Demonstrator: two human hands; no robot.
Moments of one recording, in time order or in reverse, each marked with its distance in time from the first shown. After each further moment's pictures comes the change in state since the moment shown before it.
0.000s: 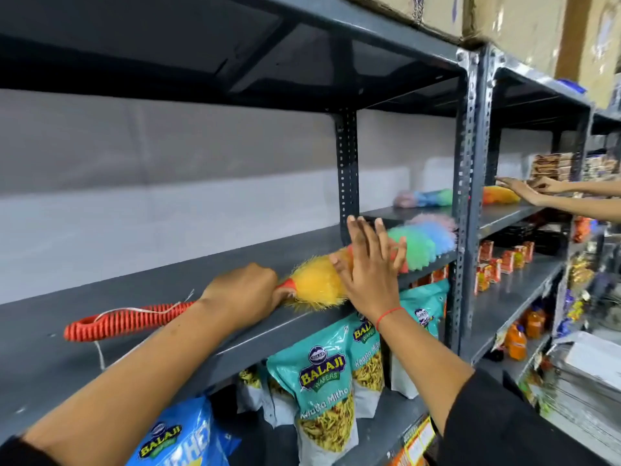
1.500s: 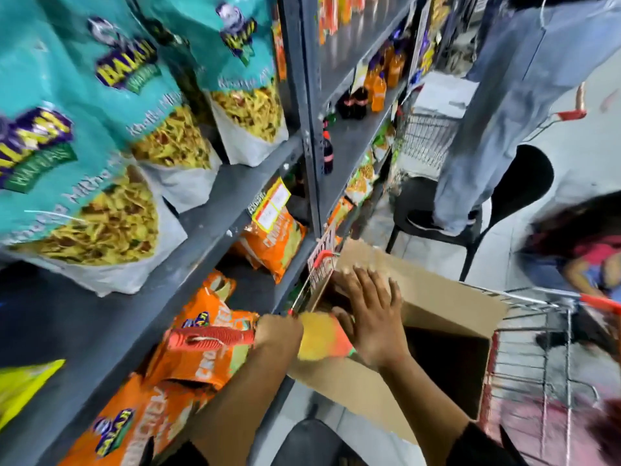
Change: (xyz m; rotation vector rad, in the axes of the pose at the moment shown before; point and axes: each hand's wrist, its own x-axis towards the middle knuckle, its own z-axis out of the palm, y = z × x) left_hand -0.131 0.326 0.370 0.157 -0.811 0.609; right_hand -0.474 0.180 -0.014 -0.272 -0.561 0.493
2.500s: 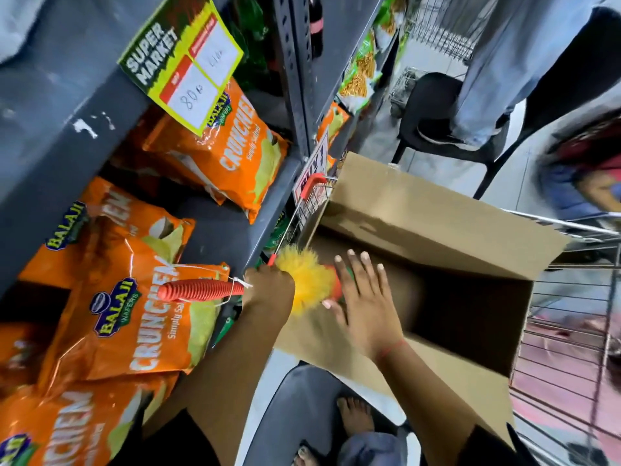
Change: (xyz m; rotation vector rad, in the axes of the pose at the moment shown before) left_hand 0.139 0.022 0.105 0.045 0.004 -0.027; right_hand -0.047 0.050 0.151 -0.050 -0.415 0.133
